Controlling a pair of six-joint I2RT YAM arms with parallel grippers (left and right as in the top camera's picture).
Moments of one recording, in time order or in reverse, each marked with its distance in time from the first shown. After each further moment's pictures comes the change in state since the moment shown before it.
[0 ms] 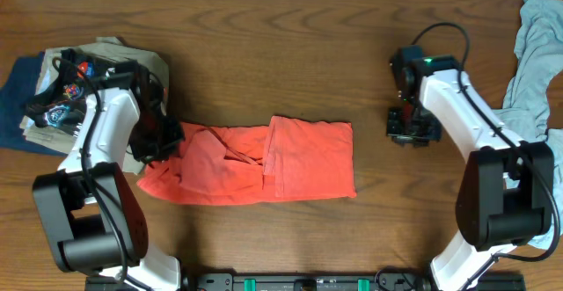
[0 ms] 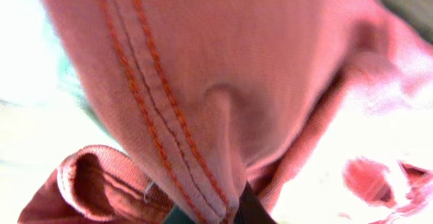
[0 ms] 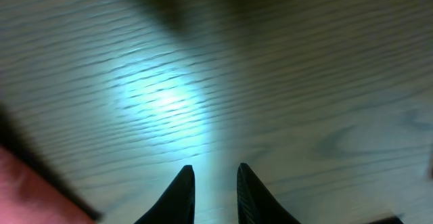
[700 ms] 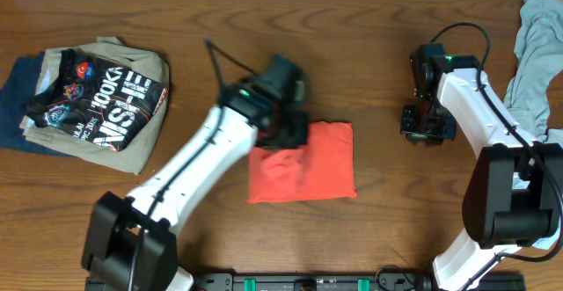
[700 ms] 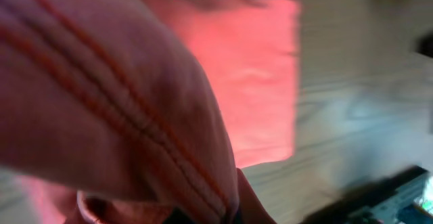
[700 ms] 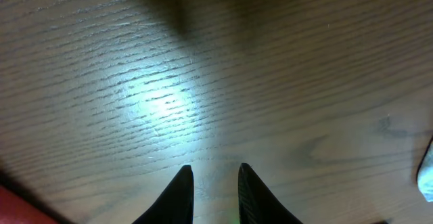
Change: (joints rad) left arm -0.755 -0.085 0.083 0.309 0.166 -0.292; right arm -0.077 0.000 0.000 0.010 0.003 -0.063
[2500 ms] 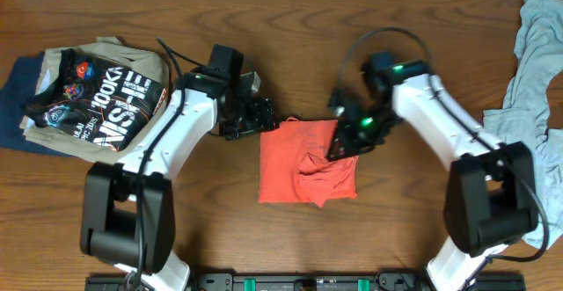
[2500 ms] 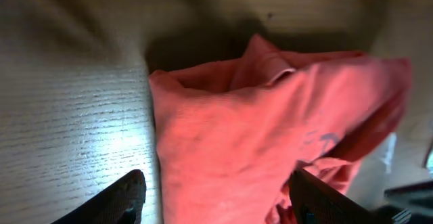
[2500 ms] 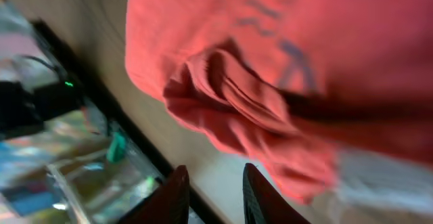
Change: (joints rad) left arm 0.325 0.105 -0.092 0.058 0.132 0.171; right arm 0.269 0.000 -0.005 0.007 -0.770 -0.486
